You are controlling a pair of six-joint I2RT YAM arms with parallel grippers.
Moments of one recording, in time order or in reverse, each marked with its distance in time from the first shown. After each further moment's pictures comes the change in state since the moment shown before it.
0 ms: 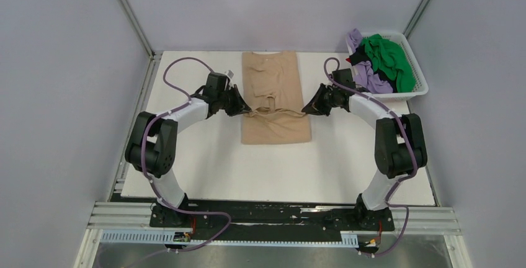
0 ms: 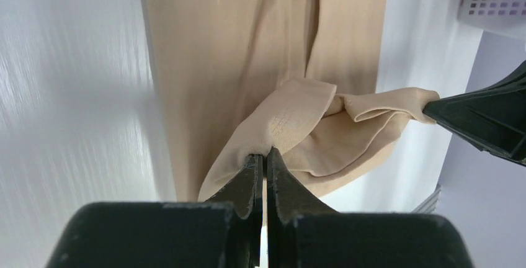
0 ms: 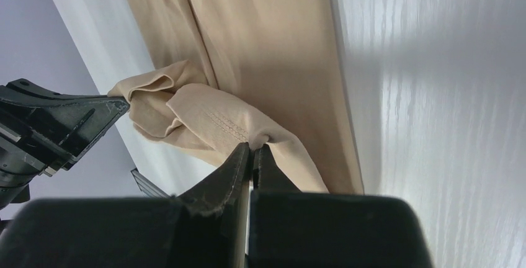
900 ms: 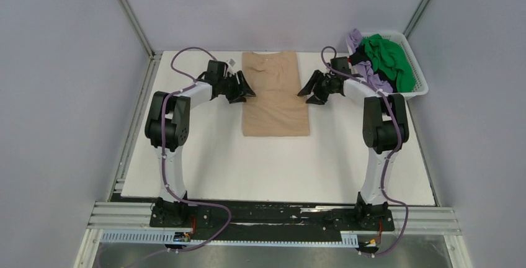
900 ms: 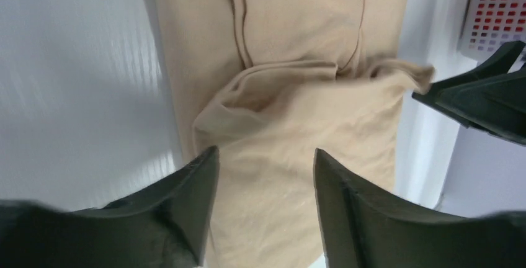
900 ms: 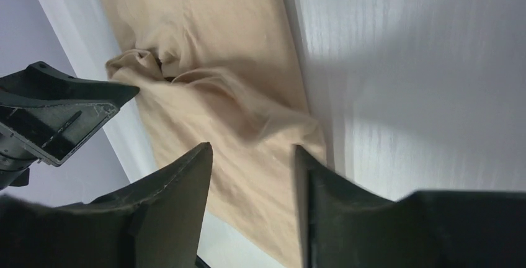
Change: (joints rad) left arm 0.103 0.368 0.354 -0.013 0.134 0.117; right arm -0.060 0.329 0.327 -0.004 -0.026 -0.052
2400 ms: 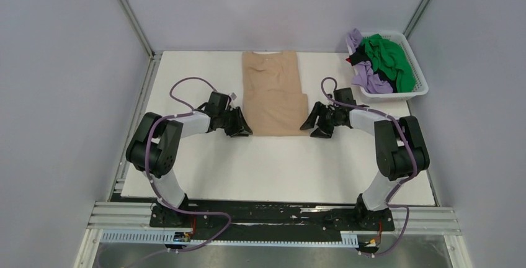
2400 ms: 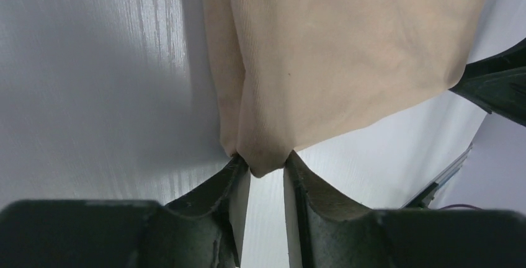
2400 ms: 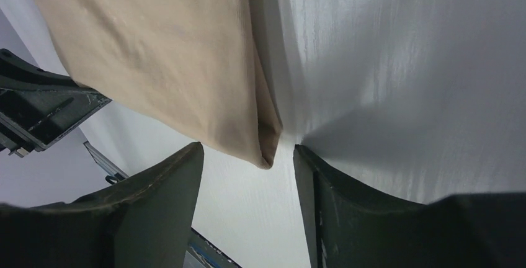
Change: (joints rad) left arm -0.128 -0.340 -0.541 0.063 -0.071 -0.079; right arm 0.036 -0.334 -0.542 0.095 -0.015 -0.074
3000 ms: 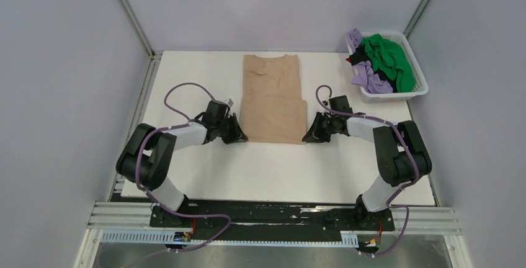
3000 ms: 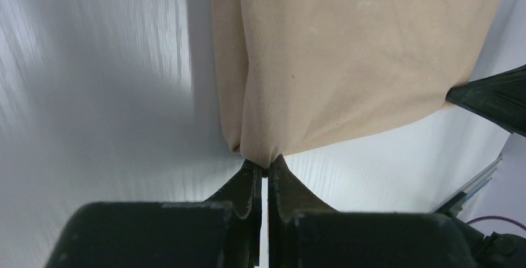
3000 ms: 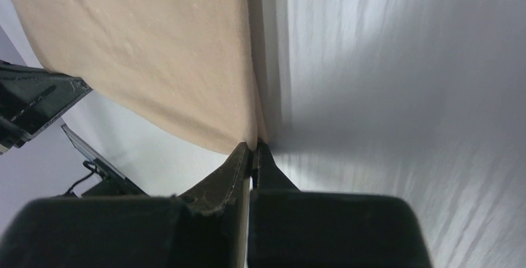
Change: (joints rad) left arm -0.026 -0.078 -0.102 0.063 -0.095 -0.010; right arm 0.051 -0.006 -0.067 0.059 0.018 -0.006
